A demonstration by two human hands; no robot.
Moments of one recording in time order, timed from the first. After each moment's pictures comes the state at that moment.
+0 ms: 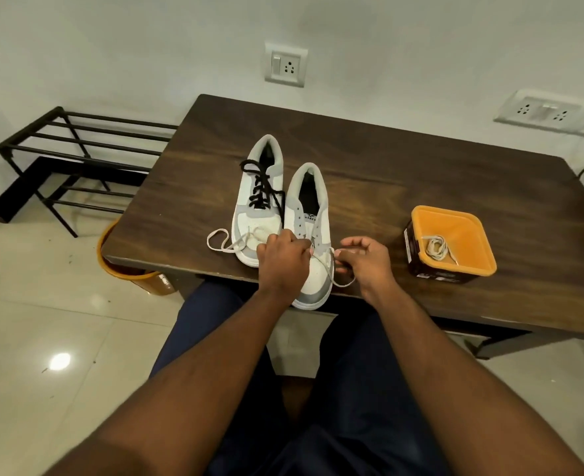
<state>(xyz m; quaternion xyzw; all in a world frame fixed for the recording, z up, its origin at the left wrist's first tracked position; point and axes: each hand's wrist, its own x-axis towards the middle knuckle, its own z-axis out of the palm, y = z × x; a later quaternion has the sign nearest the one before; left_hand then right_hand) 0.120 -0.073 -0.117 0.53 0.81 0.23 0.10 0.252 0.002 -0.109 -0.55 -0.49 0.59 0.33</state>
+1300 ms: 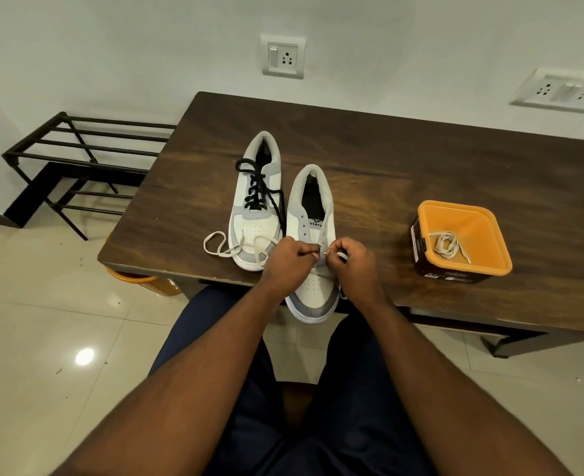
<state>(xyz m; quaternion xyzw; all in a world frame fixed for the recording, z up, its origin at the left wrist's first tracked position) 0.116 -0.051 -0.127 0.43 0.73 0.41 0.35 0.252 0.005 -0.138 -0.45 -0.76 0.37 0.29</state>
